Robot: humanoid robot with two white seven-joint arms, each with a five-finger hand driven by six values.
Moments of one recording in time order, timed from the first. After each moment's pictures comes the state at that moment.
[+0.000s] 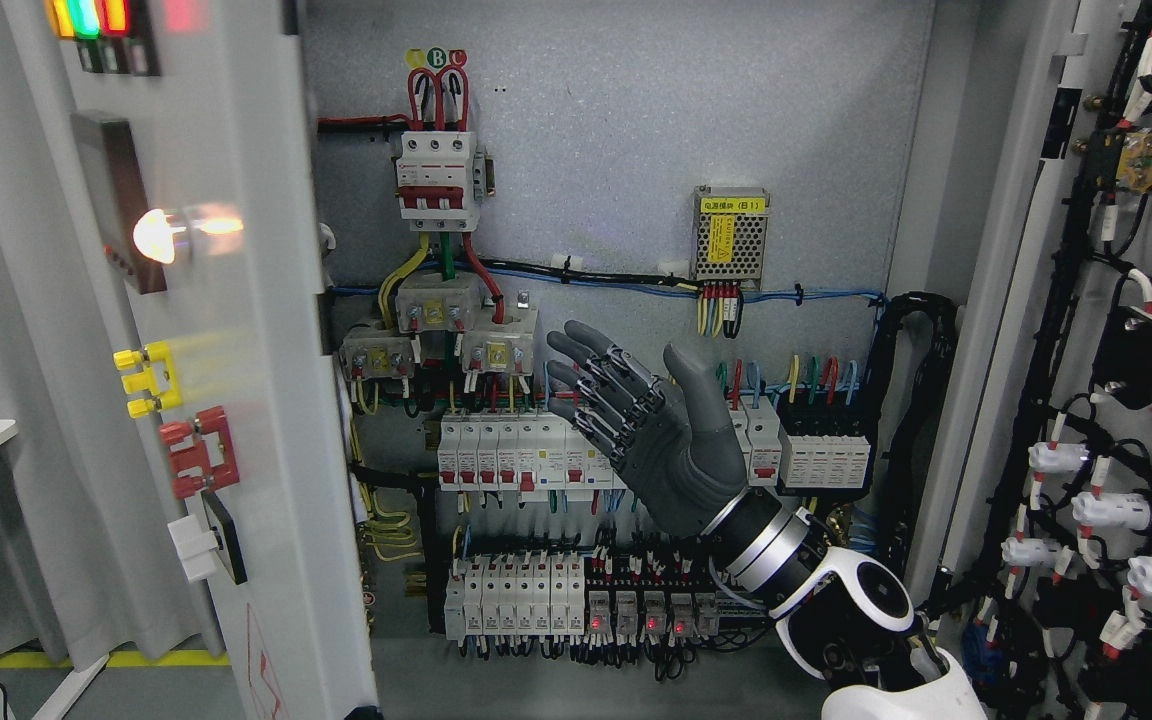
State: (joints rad) left arm -0.03 0.00 -0.04 0.00 0.14 -0.11 -0.15; right arm -0.73 -0.02 0.27 -1.46 -0.66 0.18 0.49
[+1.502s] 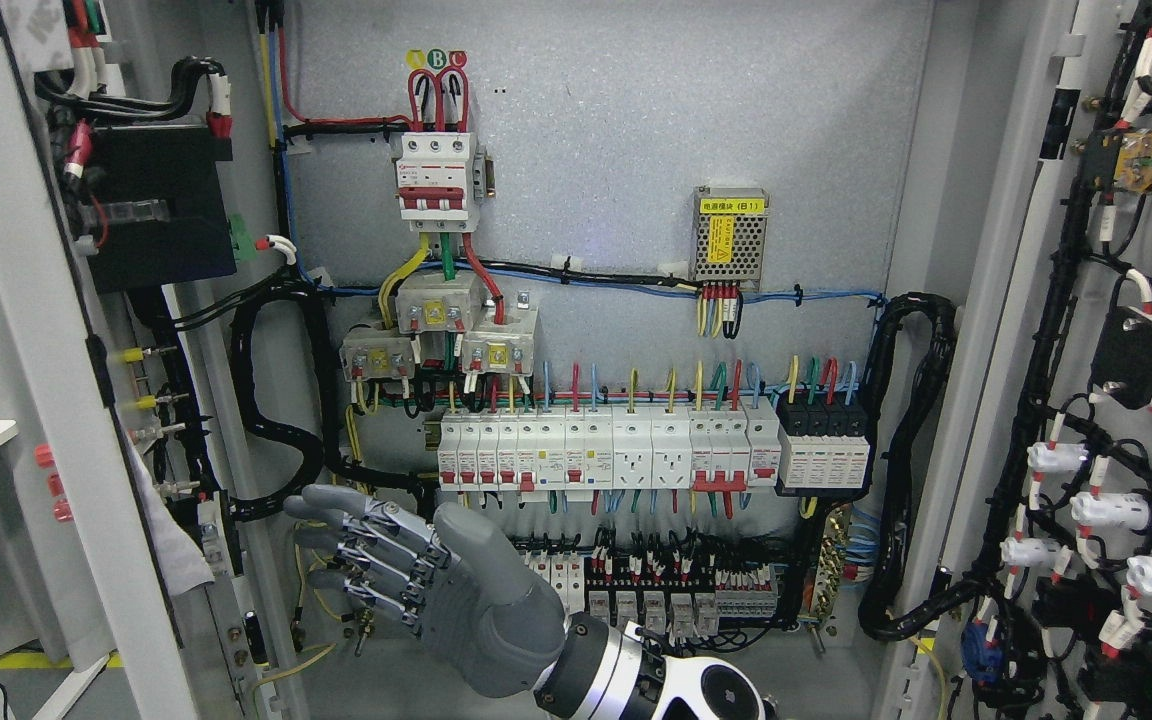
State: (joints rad) left arm -0.04 0.00 -0.04 0.00 0.14 -0.11 -0.15; right arm -0.69 0.00 0.66 -1.58 -0.77 0.08 0.50
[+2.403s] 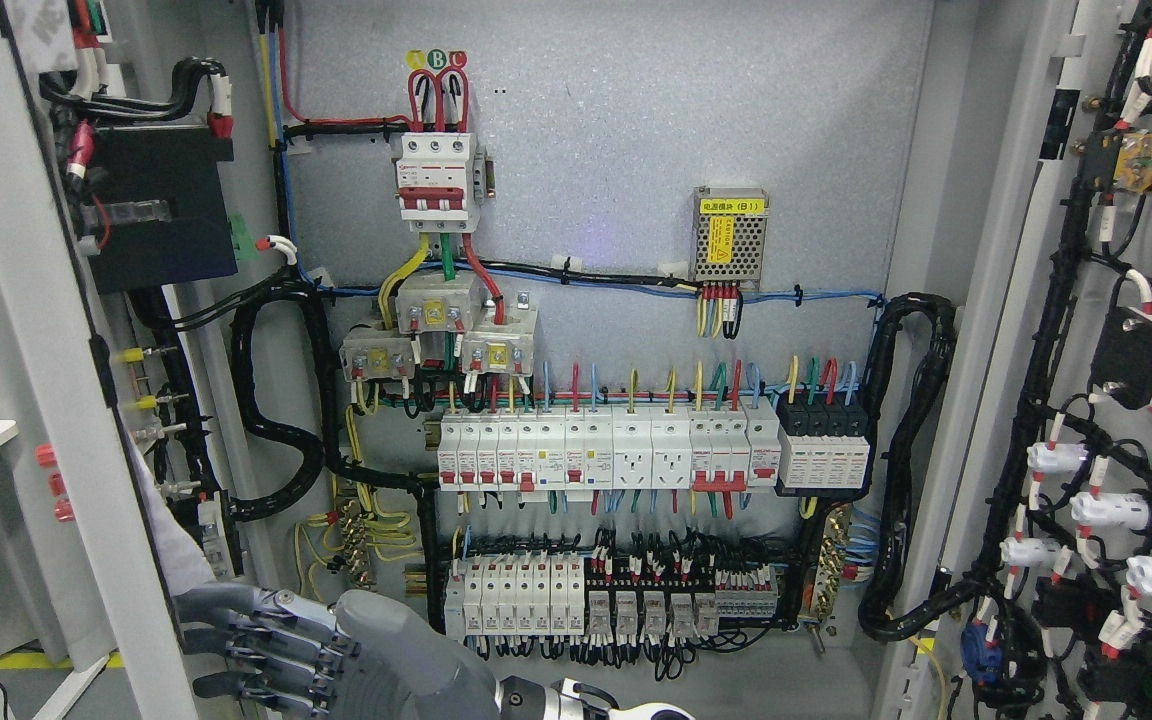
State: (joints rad) left arm -0.04 0.00 -0.04 0.00 0.14 -0.11 -0.14; right arm -0.70 0.00 0.78 -1.63 -0.83 0.09 0.51
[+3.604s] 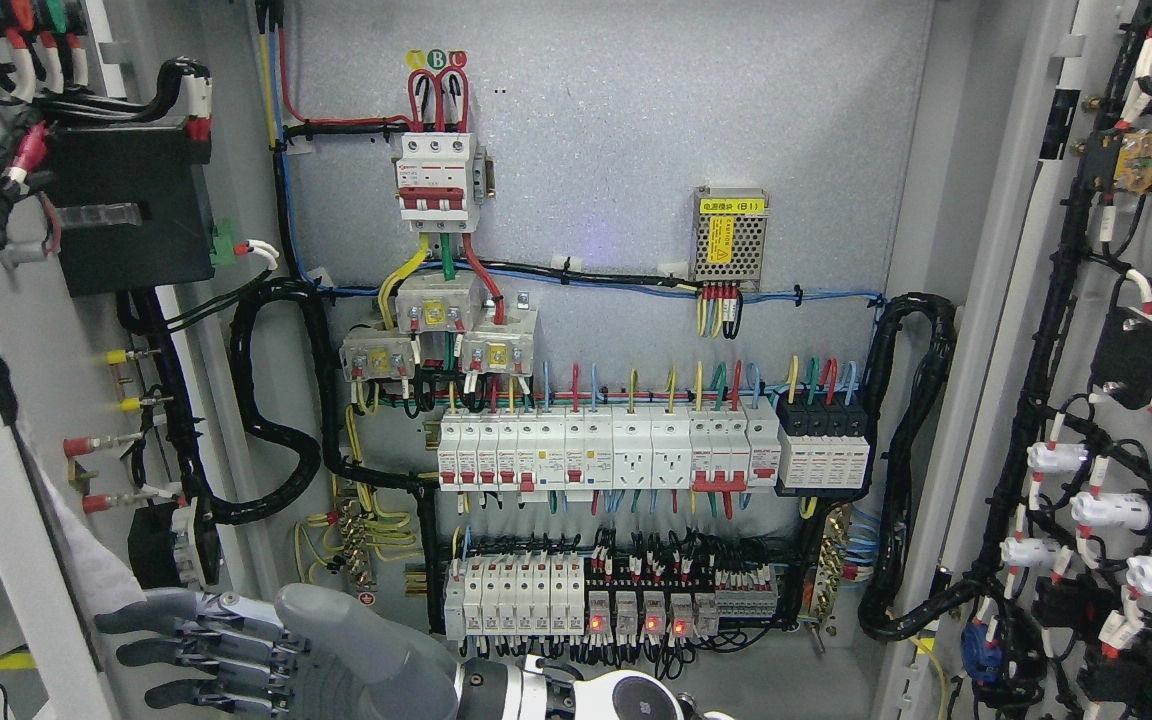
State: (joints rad) left arm -0.04 0.00 -0.04 0.00 0.14 -0.11 -0.15; right arm -0.83 0.00 0.87 -1.55 -0.92 0.09 0.51
